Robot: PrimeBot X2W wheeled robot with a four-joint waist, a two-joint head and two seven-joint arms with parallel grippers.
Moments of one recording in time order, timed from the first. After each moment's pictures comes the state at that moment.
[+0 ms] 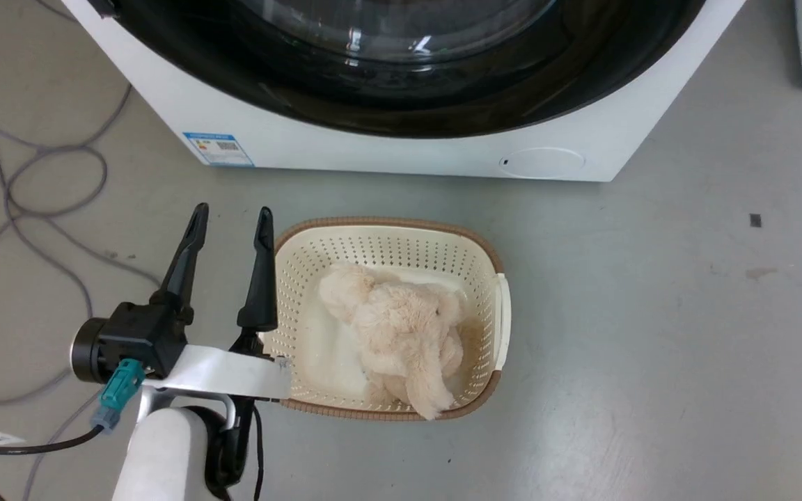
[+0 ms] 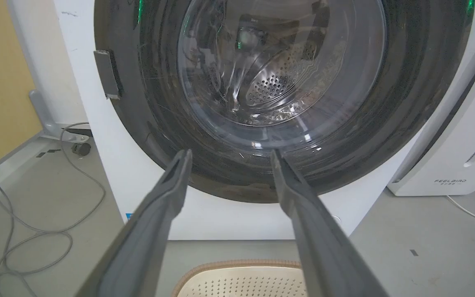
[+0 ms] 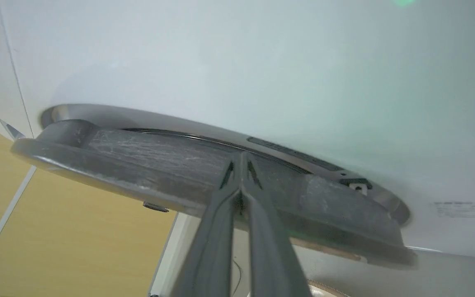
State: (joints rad) left arm -0.25 0.05 -0.04 0.04 -0.15 -0.08 -0.23; right arm -1.62 -0.38 1.01 1.11 1.84 0.13 0.30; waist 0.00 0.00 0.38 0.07
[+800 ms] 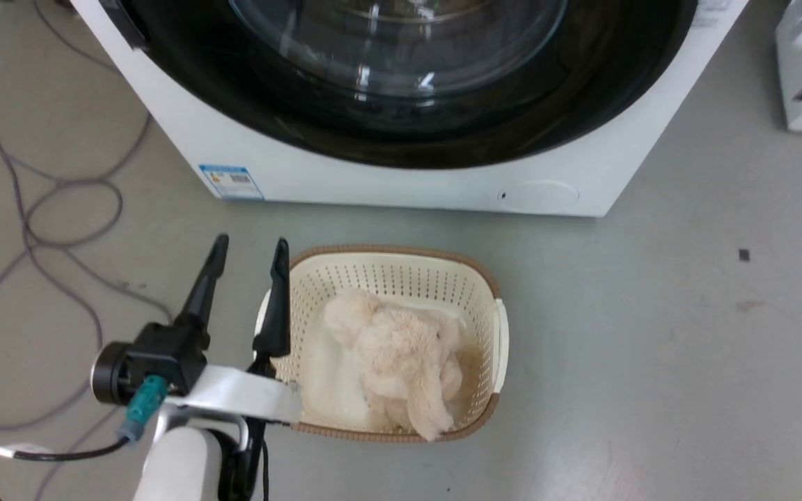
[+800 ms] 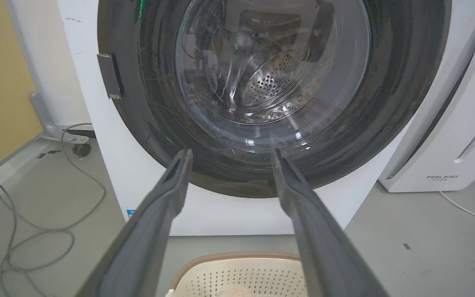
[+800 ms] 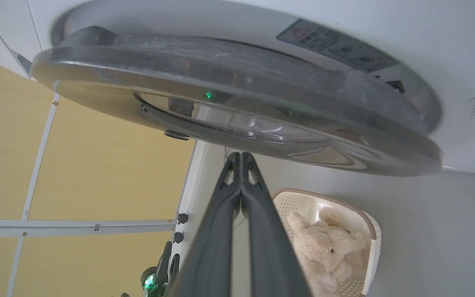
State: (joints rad) left arm -0.22 0.05 -0.07 0.11 -0.14 -0.08 -0.26; right arm -1.63 -0.42 1.20 1.12 2.09 0.13 0.63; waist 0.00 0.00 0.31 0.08
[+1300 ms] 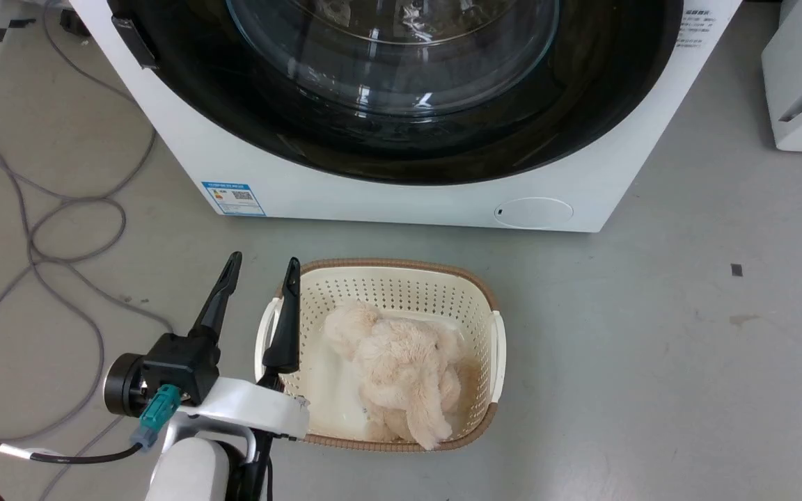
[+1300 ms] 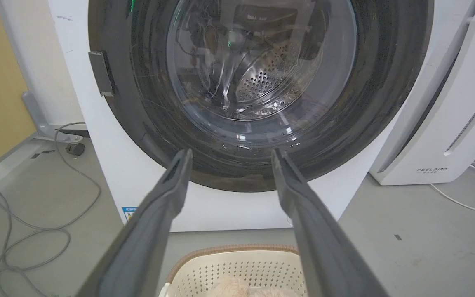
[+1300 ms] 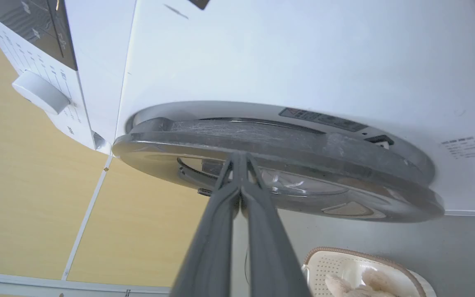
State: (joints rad) left arm -0.20 0.05 -0.09 0.14 -0.13 -0.08 -0.26; right arm -1.54 -0.50 1.12 1.03 2.18 0.13 0.41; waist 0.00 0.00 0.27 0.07
